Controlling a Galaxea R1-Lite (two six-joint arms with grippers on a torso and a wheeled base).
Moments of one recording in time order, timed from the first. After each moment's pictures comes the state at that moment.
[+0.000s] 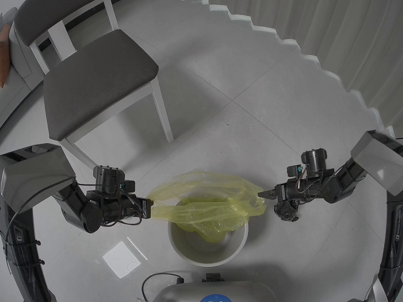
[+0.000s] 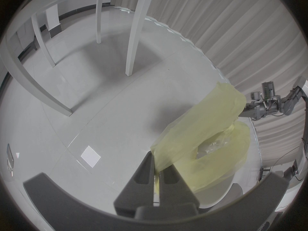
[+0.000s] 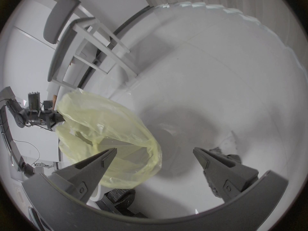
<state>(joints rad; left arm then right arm) -0.25 2.20 -0.78 -0.76 -0.24 -0.09 0.17 2.27 -1.04 -0.55 0.40 0.04</state>
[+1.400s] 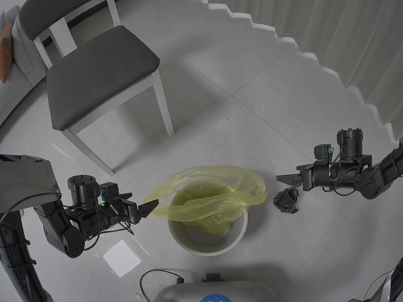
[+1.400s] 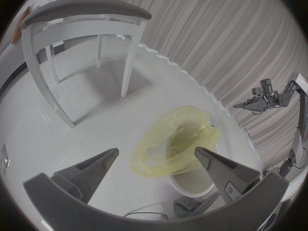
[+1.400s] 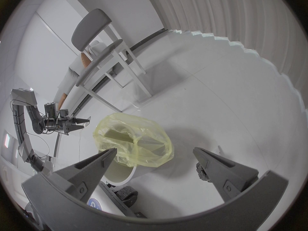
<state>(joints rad) -0.23 2.11 -0.43 -1.30 -0.30 -0.10 0.18 1.93 -0.84 -0.55 0.44 -0.04</state>
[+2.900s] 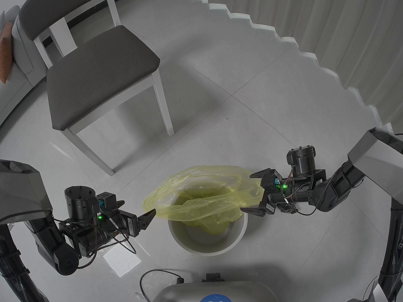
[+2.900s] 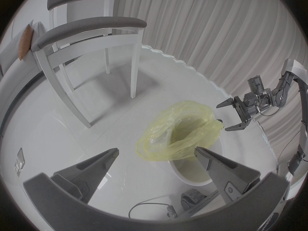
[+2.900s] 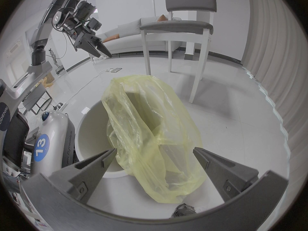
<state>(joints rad) -0.34 1.98 -0.27 -1.30 -0.06 -0.08 0.35 2.24 -1.02 -0.61 0.43 -0.80</state>
